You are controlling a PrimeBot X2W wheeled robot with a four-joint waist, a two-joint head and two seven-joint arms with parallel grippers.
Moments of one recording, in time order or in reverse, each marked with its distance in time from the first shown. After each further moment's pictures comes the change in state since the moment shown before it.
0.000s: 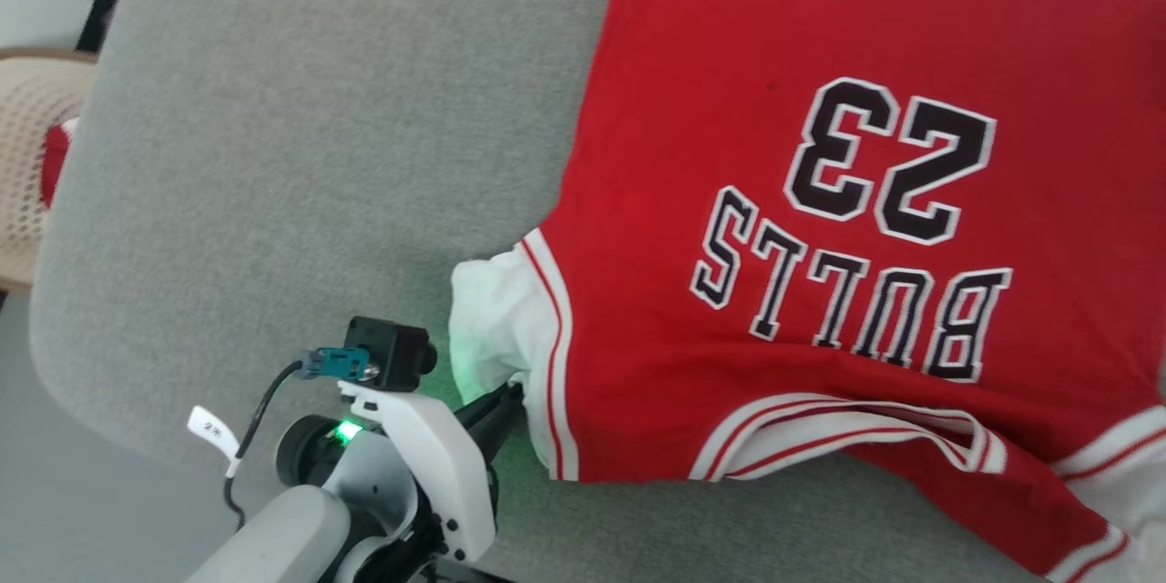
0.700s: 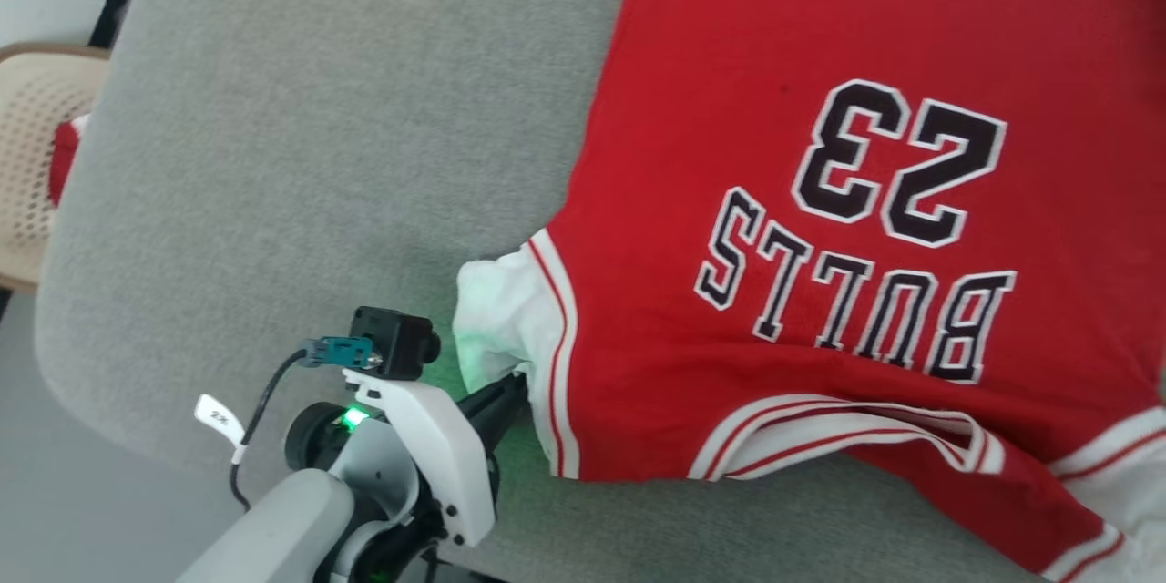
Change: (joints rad) left arm -0.044 -0.037 -0.004 0.096 -0.010 -0.061 -0.034; right arm -0.152 -0.069 0.225 0.222 0.019 0.000 0.142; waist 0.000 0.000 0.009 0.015
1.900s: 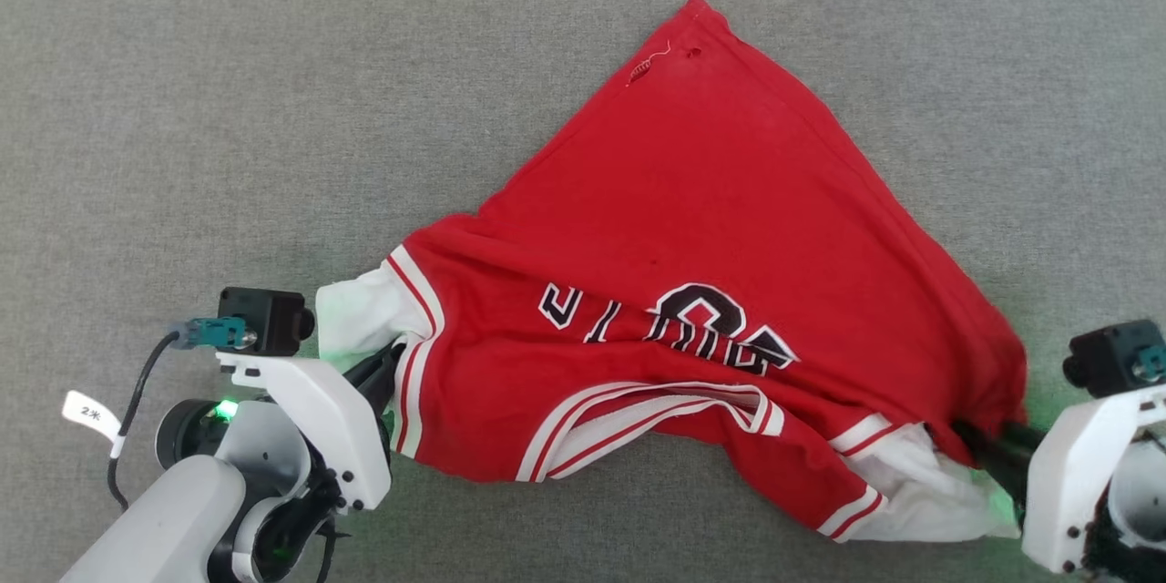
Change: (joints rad) left arm 0.019 0.147 0.088 -0.024 -0.036 0.045 0.005; right arm 0.931 0.196 -0.150 -0.667 0.174 0.003 -0.100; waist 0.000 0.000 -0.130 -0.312
